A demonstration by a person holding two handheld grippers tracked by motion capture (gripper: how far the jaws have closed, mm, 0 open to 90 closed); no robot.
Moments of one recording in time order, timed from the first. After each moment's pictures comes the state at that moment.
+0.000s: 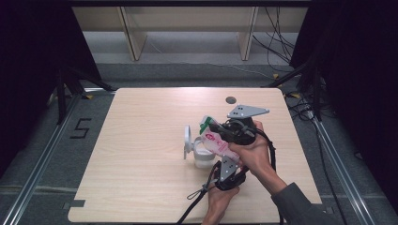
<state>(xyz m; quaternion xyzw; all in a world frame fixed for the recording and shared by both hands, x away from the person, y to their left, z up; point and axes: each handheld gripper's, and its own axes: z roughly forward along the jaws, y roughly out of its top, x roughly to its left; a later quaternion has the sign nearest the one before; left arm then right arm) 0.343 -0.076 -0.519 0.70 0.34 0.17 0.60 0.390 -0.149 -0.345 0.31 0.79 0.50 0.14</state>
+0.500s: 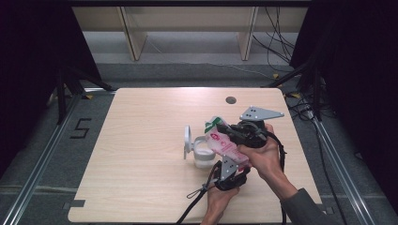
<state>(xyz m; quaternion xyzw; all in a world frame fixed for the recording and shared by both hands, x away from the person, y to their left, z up) 0.343 -0.076 -0.518 0.72 0.35 0.16 0.58 0.381 -0.172 -0.341 0.31 0.78 0.53 0.13</state>
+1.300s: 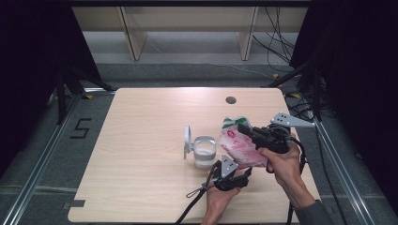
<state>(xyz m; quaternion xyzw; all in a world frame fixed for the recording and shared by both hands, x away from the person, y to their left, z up) 0.340 -0.074 -0.511 0.73 0.38 0.14 0.55 0.372 -0.231 -0.357 0.37 0.71 0.58 0.13</state>
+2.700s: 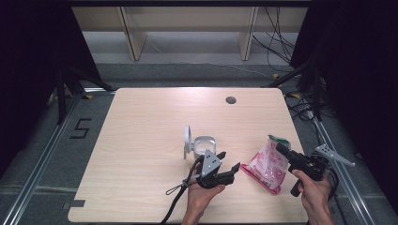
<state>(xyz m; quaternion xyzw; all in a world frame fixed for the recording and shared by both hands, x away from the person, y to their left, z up) 0.331 -0.023 -0.468 0.72 0.34 0.17 0.58 0.339 -0.341 -0.447 0.49 0.59 0.63 0.15</state>
